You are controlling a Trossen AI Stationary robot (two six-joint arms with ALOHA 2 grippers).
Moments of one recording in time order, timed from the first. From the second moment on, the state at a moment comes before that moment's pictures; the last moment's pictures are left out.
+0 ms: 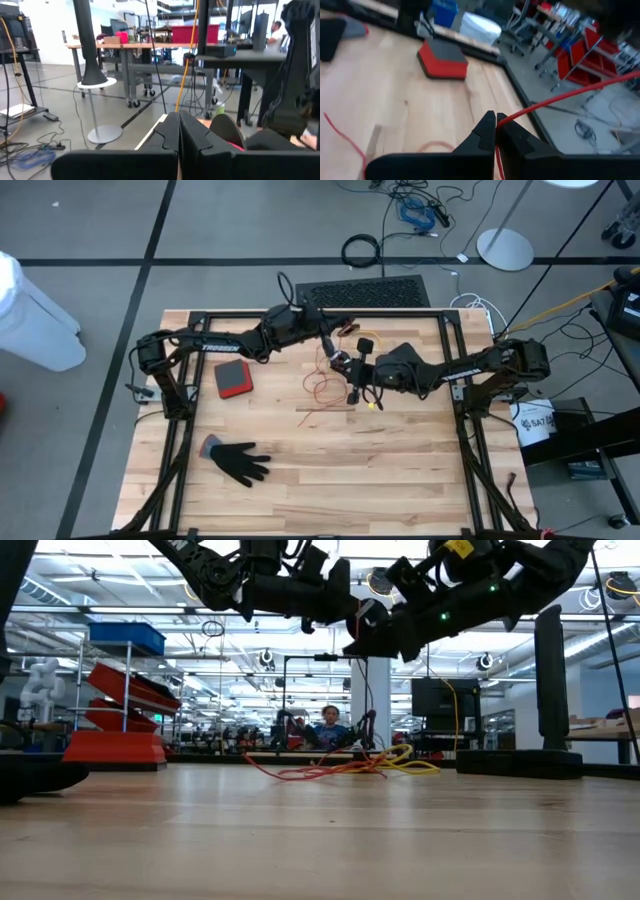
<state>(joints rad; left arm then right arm) 0.35 1.75 1.12 0.73 0.03 0.03 -0.08 1.49 0.66 0.62 0.26 -0.38</state>
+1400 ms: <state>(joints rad) 0.41 1.72 1.00 0.56 0.28 -0.09 -0.23 1.48 0.66 0.27 0.32 -0.19</state>
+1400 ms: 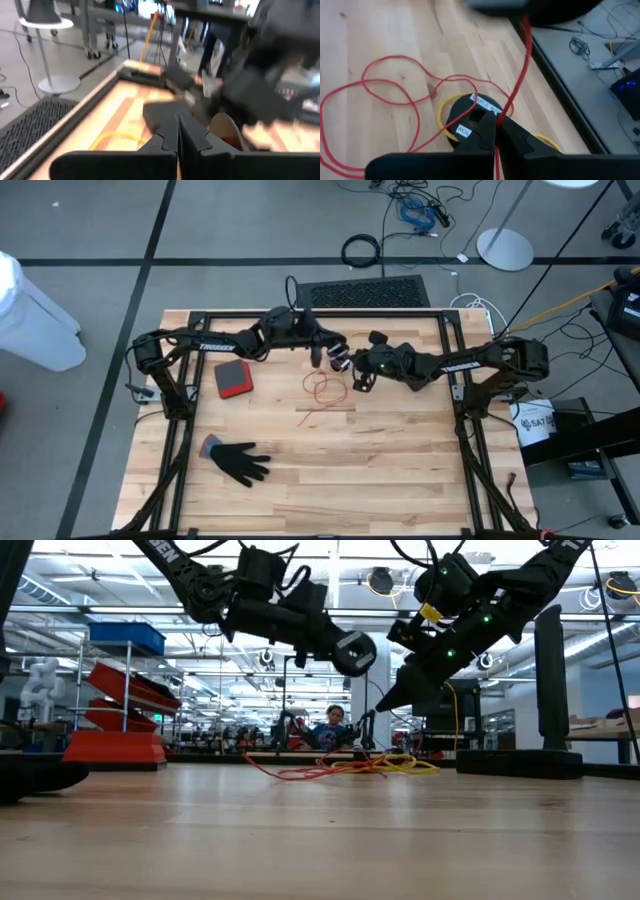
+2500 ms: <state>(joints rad) 0.32 1.78 1.01 0.64 -0.09 0.38 -0.22 1.48 0.76 0.49 0.13 -0.07</state>
